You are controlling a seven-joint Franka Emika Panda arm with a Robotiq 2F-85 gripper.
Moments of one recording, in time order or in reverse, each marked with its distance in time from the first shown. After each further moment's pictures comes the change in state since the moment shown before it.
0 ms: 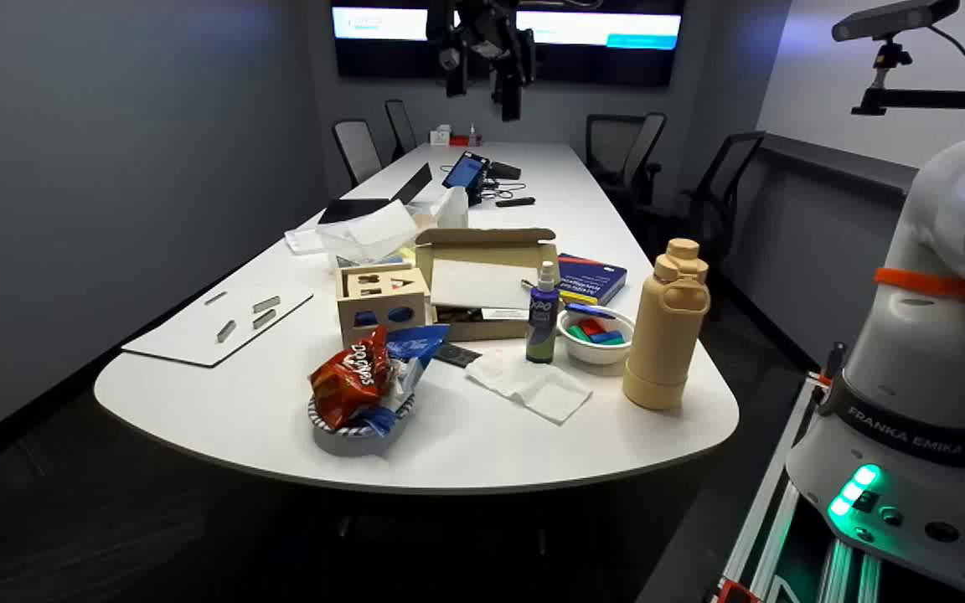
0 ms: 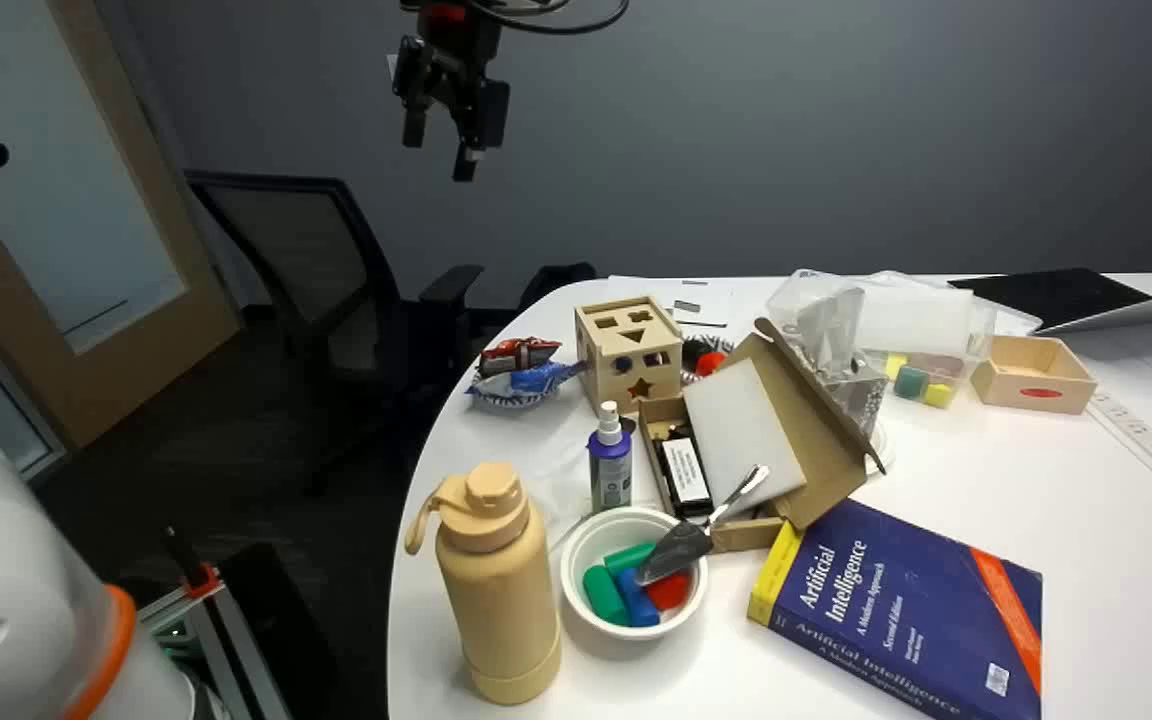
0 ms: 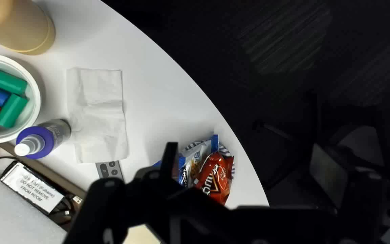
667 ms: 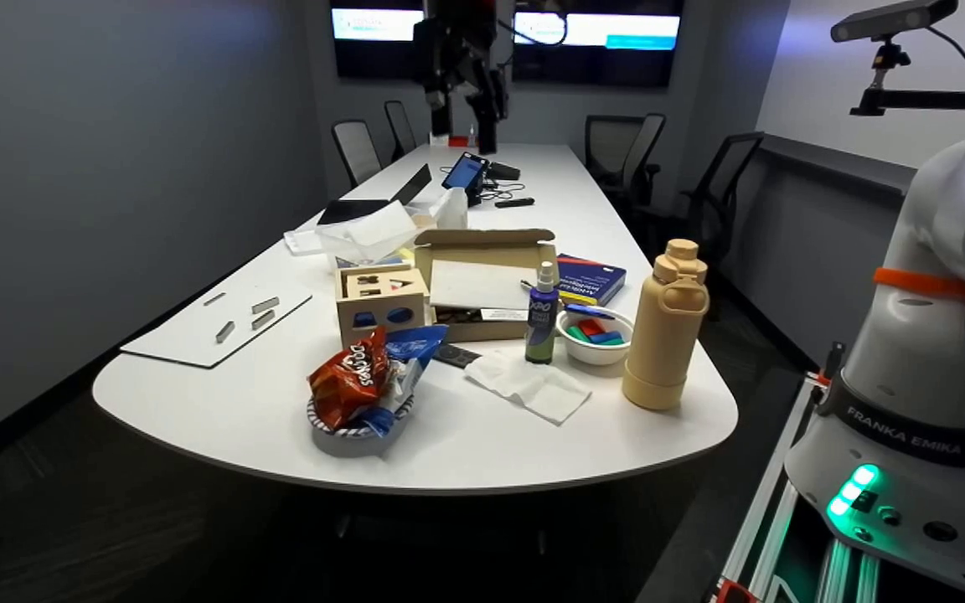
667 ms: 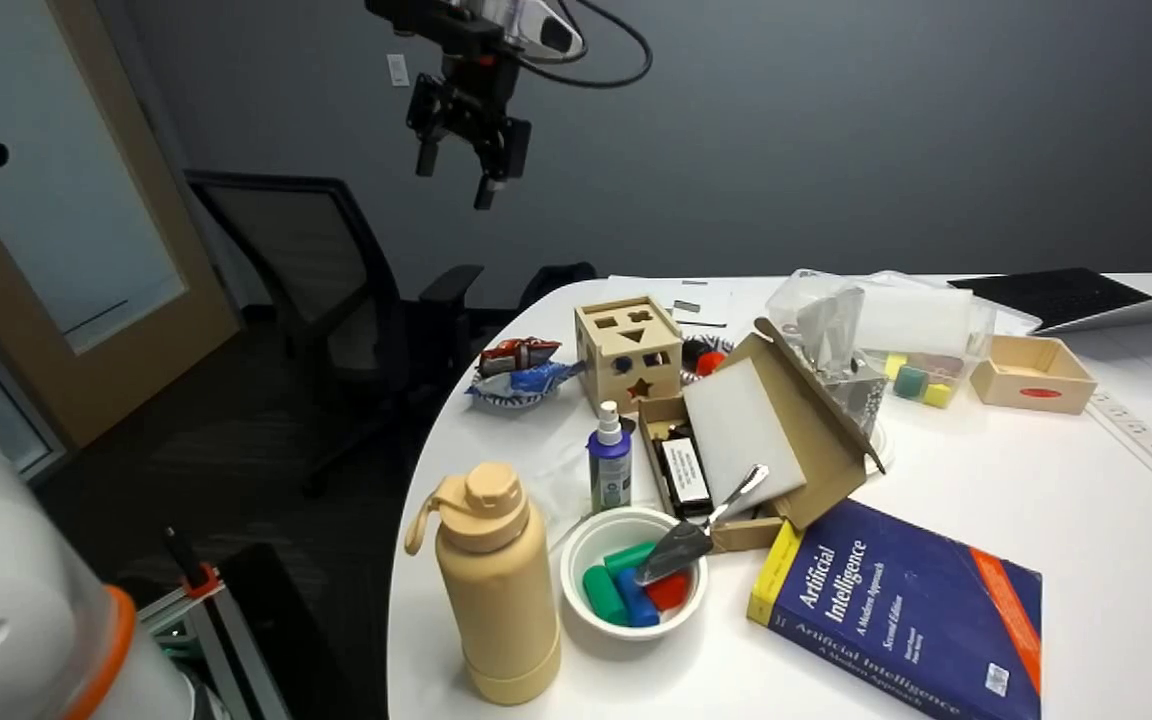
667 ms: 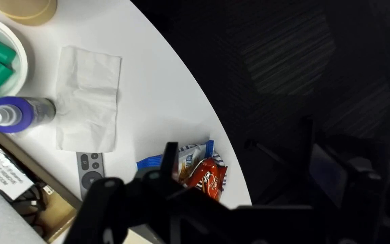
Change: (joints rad) arm 0.001 0.126 0.016 0.047 -0.014 0.016 -0.152
